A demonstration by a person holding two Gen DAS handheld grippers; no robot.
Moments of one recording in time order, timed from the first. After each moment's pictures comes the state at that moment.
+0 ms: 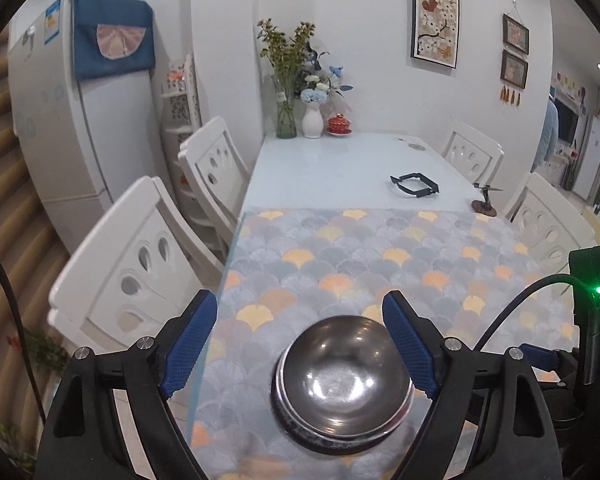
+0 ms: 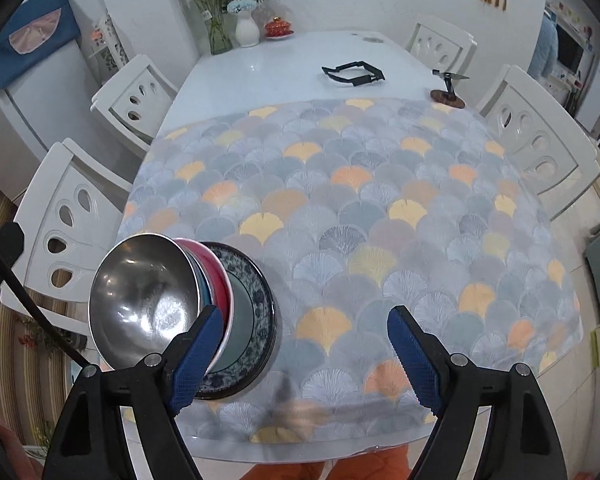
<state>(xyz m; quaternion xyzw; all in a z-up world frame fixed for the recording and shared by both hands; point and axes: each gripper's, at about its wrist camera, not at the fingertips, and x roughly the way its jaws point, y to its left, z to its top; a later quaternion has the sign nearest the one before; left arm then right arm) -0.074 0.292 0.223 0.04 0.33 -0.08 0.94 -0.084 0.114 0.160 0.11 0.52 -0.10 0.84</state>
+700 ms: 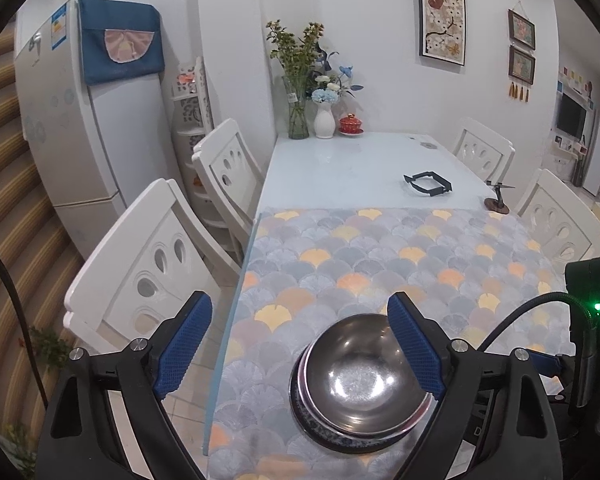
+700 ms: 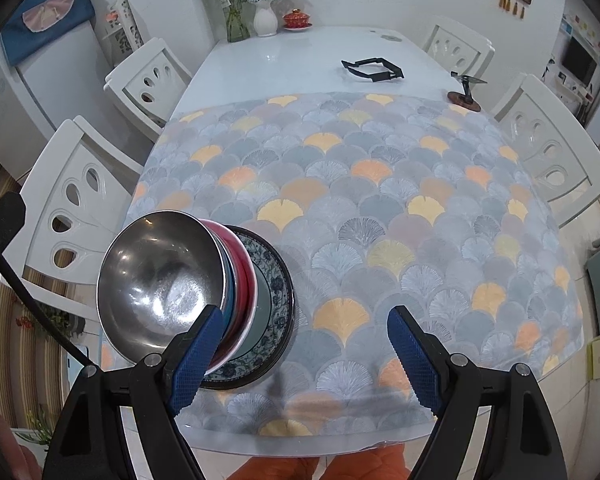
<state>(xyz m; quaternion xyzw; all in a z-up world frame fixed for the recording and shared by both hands) -0.074 0.301 0.224 0.05 0.33 -0.06 0.94 -0.082 0.137 0.155 0.09 0.53 -0.08 0.84</state>
